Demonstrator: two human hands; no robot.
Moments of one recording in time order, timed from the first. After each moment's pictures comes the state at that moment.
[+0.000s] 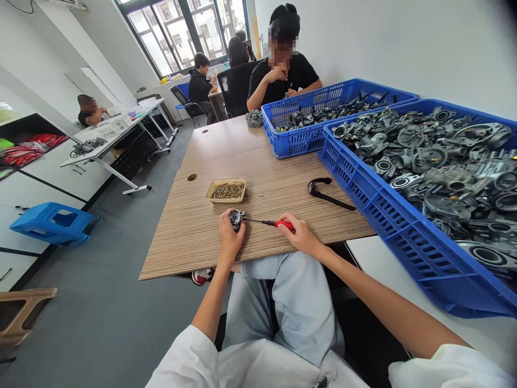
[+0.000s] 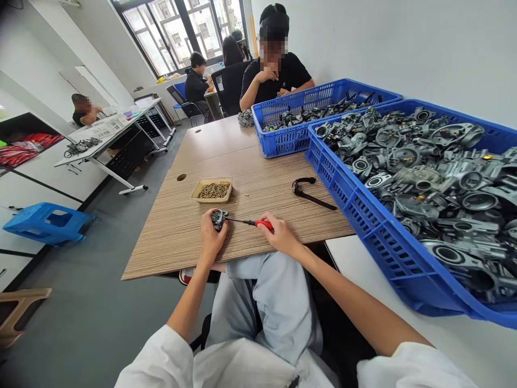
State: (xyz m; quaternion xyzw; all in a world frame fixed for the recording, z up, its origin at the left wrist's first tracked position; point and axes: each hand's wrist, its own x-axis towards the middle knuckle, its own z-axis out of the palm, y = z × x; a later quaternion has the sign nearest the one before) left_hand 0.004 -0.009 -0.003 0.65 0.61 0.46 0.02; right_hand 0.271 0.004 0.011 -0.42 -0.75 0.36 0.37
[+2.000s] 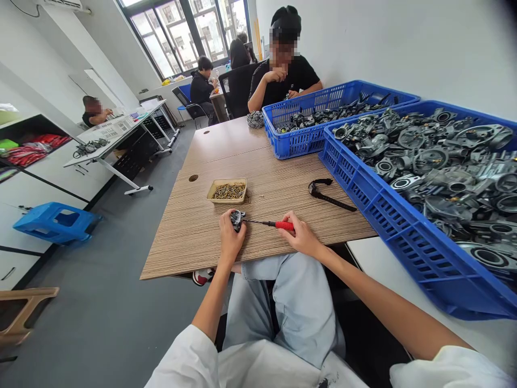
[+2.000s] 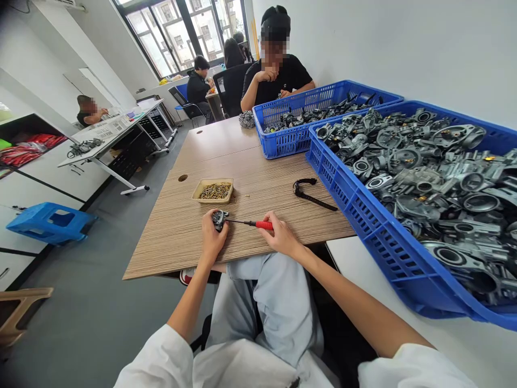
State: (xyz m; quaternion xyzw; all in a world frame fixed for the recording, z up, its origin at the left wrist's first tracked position) left_hand 0.004 -0.008 -0.002 0.65 0.61 0.46 0.02; right_hand 0.272 0.005 0.004 -0.42 -0.75 0.36 0.37
